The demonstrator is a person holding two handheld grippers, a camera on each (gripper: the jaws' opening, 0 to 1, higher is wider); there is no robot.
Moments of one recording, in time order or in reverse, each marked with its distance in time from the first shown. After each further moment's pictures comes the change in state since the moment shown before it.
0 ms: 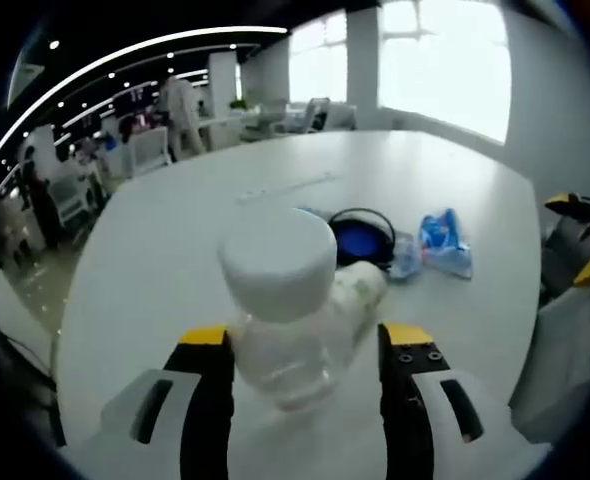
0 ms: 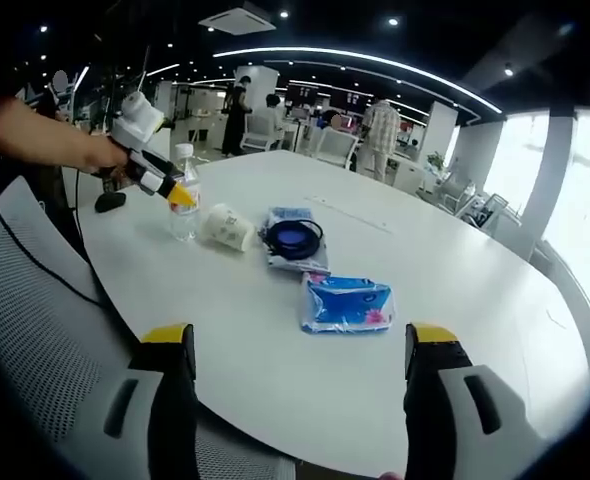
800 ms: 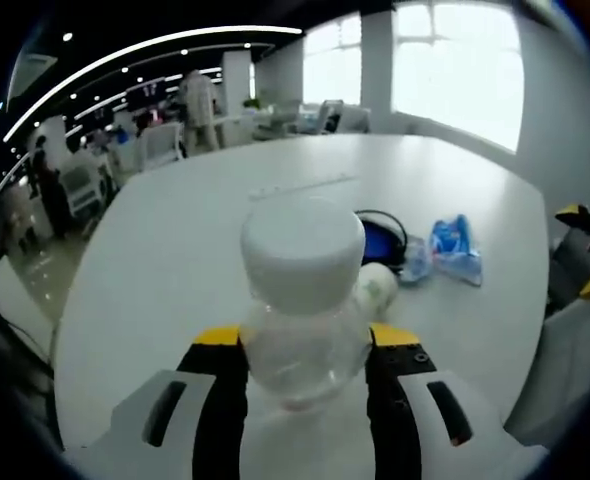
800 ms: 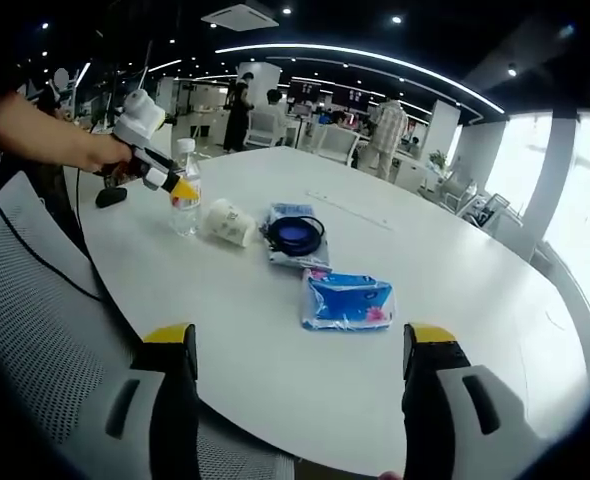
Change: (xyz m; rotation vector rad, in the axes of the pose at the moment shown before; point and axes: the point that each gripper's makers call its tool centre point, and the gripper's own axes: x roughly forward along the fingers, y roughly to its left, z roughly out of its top) left arm 0.000 0.005 -0.002 -0.039 -0.005 0.038; right arm 0.001 0.001 -0.002 -0.012 0.014 0.006
